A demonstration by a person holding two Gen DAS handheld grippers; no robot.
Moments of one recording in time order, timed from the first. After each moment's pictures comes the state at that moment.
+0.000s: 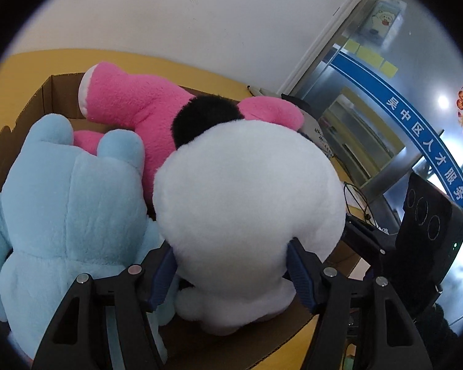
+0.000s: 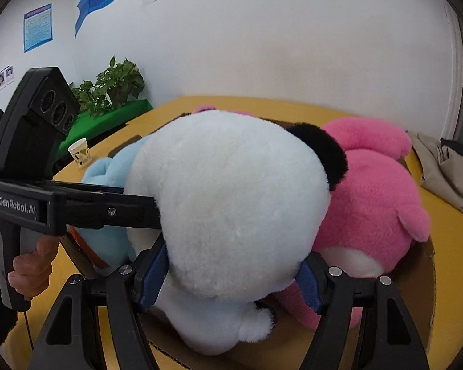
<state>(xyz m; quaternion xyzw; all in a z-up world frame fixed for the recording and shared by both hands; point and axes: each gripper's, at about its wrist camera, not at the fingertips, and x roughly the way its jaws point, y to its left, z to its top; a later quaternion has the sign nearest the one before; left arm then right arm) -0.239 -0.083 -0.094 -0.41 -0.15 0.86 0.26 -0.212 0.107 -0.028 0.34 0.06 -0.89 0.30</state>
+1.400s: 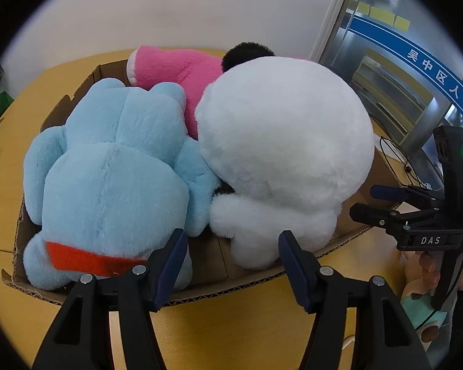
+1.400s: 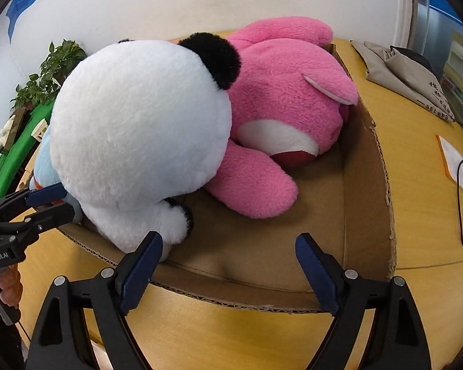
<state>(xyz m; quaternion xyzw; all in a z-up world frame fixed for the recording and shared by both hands) -0.144 -0.091 -0.099 -0.44 -0.04 0.88 0.16 -0.162 0.184 -0.049 0.48 0.03 -0.86 0.19</state>
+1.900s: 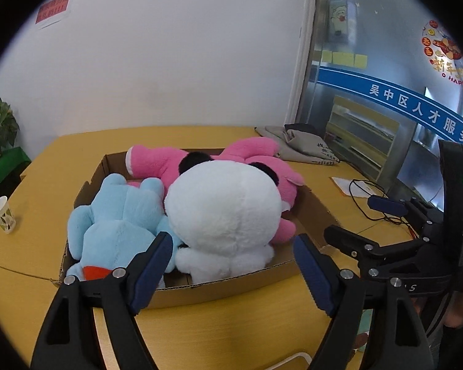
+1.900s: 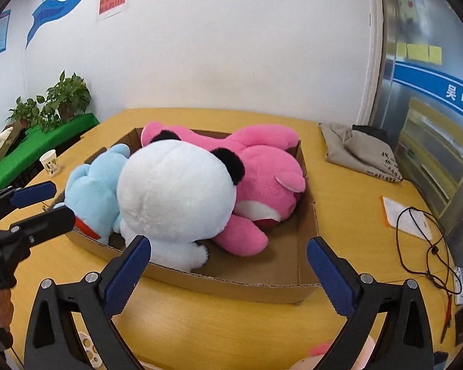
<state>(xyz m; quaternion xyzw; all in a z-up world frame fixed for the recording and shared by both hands) -0.062 -0.044 -0.005 -0.28 -0.02 0.95 0.16 -0.066 0.167 0.046 0.30 0.07 -0.94 0.13</state>
